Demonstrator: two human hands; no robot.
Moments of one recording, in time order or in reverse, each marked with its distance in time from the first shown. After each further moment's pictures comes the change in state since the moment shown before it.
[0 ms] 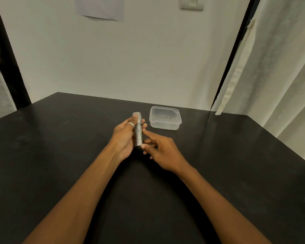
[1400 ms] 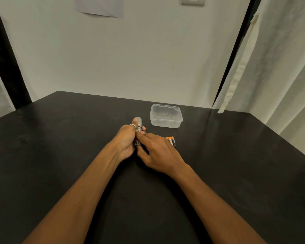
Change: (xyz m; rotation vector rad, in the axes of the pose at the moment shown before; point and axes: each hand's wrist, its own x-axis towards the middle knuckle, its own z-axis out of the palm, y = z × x) left_hand -0.001 -0.002 0.005 0.112 0.066 -0.181; right_hand 0.001 -0.020 0.013 -0.580 0.071 -0.346
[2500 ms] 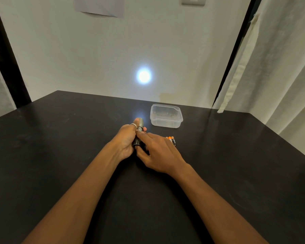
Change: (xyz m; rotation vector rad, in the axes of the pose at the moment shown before) left_hand -0.005 0.002 0.001 0.119 -0.016 0.010; right_hand 0.000 -0.001 0.000 -0.033 -0.025 0.017
